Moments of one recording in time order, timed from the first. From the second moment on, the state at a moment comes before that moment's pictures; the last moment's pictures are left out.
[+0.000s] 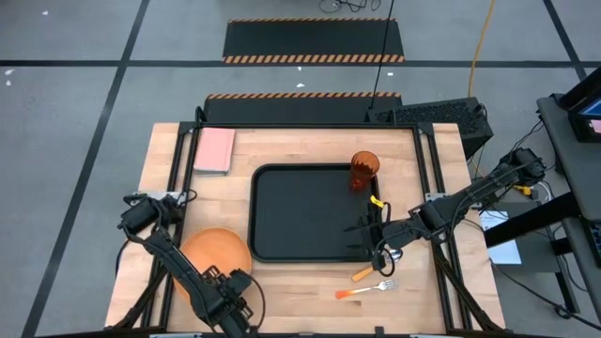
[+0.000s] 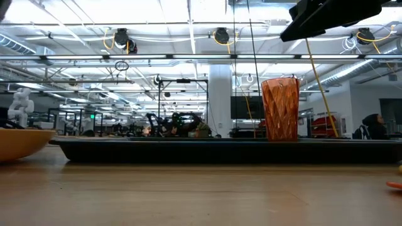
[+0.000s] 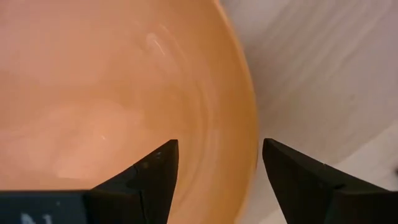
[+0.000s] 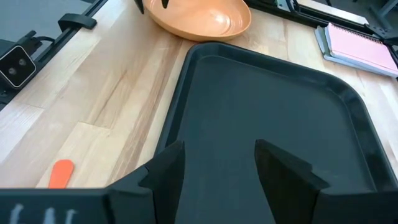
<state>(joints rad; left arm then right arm) -0.85 1.99 1.42 -1.08 -0.05 -1.60 0.47 1.16 0.70 -0.16 0.34 0.04</state>
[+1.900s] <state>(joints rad) -0.71 1.68 1.38 -1.34 0.06 -1.35 0.47 1.16 0.70 -0.17 0.34 -0.03</state>
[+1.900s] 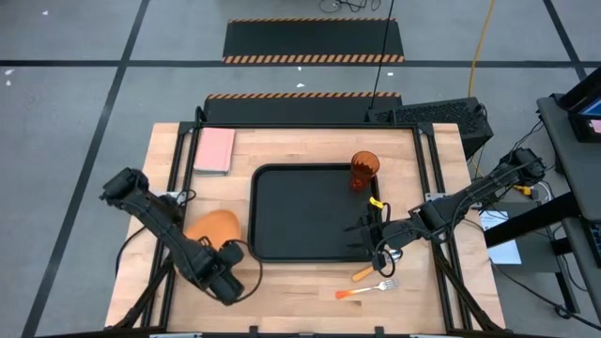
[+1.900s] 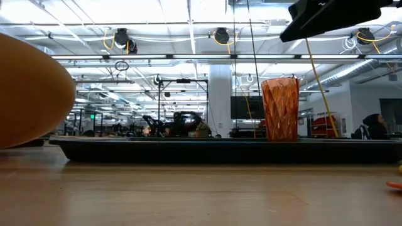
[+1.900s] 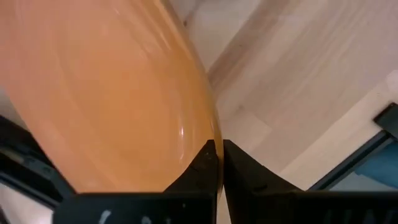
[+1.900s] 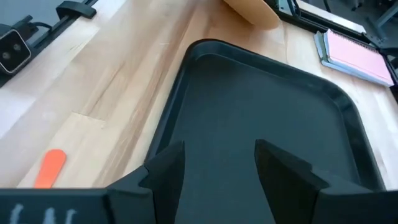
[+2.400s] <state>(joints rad) -0.61 1.63 1.50 -1.57 -0.02 -1.16 0.42 1.15 0.70 -0.16 0.42 -0.18</state>
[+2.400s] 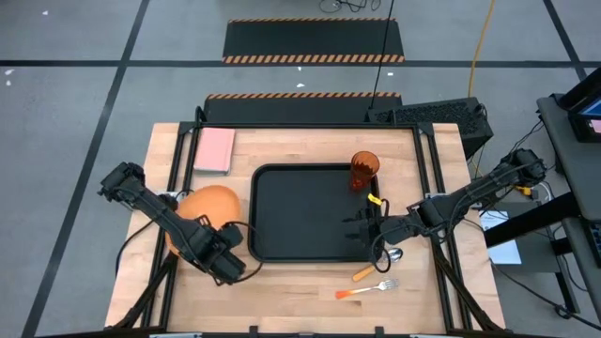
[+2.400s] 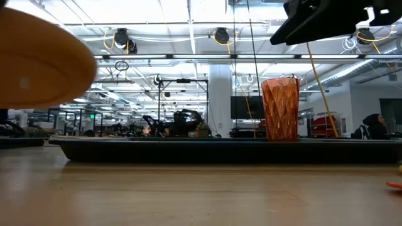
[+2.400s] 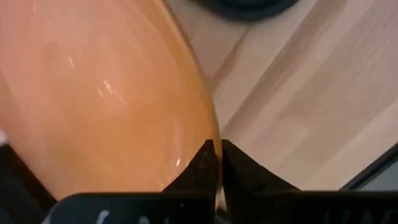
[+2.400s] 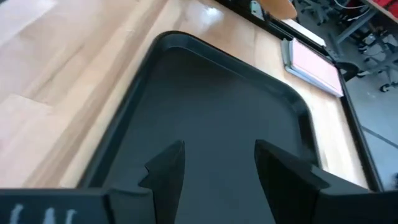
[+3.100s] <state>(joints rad) -0.38 1.63 1.53 -1.32 -0.23 -0.60 0.37 1.00 0.70 -0.30 0.42 -0.12</state>
